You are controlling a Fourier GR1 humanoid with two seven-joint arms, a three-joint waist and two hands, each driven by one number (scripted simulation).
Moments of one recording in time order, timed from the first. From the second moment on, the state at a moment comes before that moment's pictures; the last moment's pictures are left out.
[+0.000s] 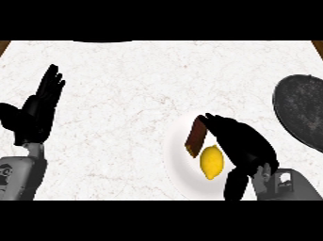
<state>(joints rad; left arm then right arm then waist) -0.25 0.27 0.02 -1.44 0.10 0.14 0.07 -0.32 -0.32 0.48 -1.83 0.52 0.63 0.80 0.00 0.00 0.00</state>
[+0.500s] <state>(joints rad) -0.23 0.26 0.05 -1.48 0.08 0.10 0.09 -0.29 -0.24 0.49 -1.73 0.64 0.65 0.74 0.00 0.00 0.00</state>
